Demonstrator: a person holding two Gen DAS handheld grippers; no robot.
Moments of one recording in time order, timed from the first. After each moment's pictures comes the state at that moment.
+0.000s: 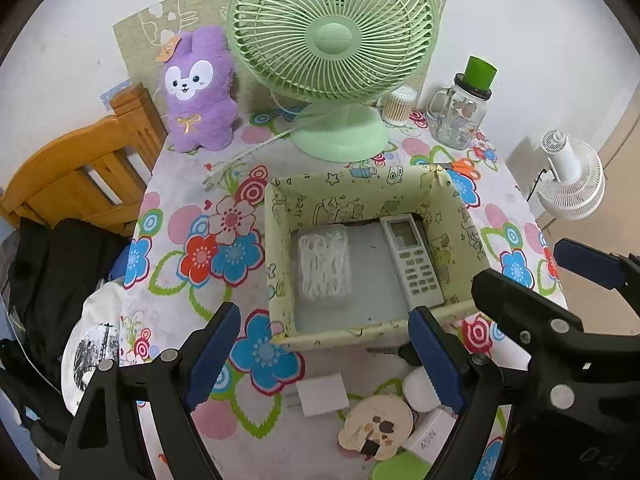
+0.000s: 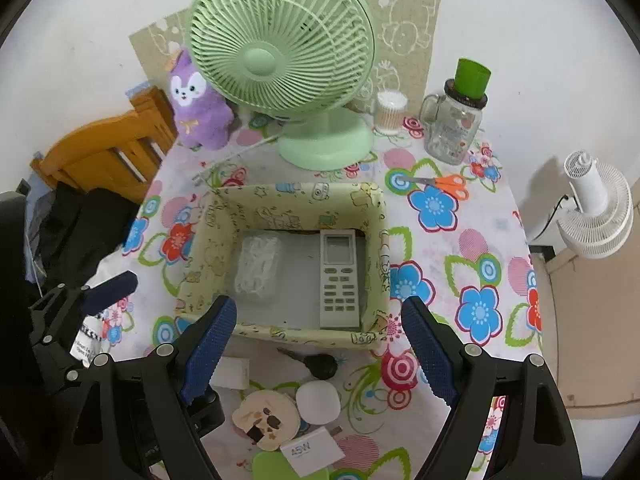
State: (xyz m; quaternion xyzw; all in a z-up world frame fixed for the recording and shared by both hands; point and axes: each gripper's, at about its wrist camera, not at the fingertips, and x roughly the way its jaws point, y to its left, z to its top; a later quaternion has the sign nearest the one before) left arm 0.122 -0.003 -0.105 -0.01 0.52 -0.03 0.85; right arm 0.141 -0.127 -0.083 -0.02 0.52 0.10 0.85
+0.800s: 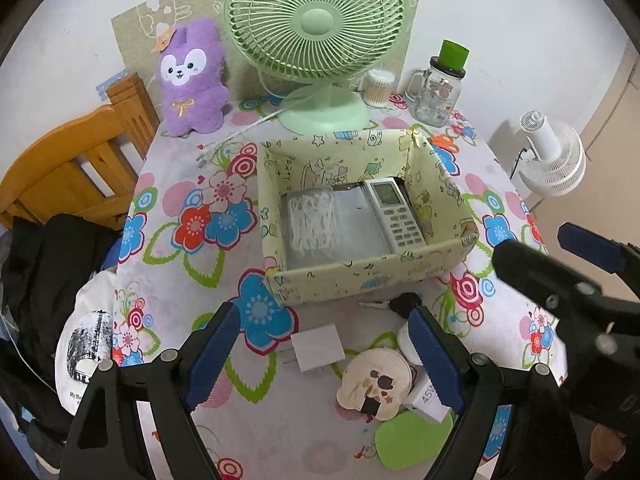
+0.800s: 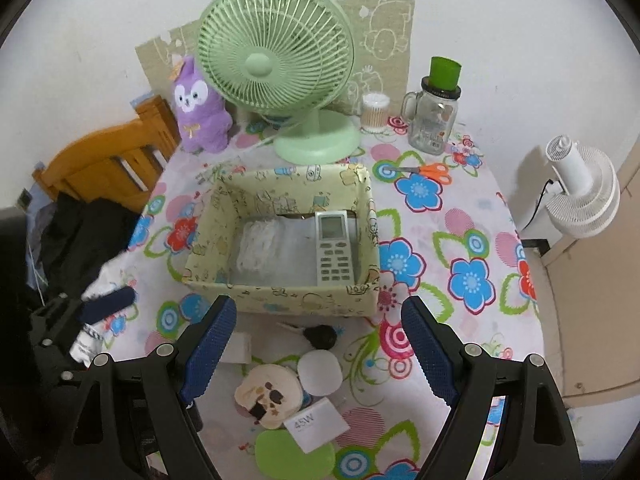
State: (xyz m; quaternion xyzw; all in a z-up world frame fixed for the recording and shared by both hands) left arm 0.076 0.002 -0.114 0.00 0.52 -0.06 0.85; right arm 0.088 -0.142 -0.082 0.01 0.49 0.09 0.87
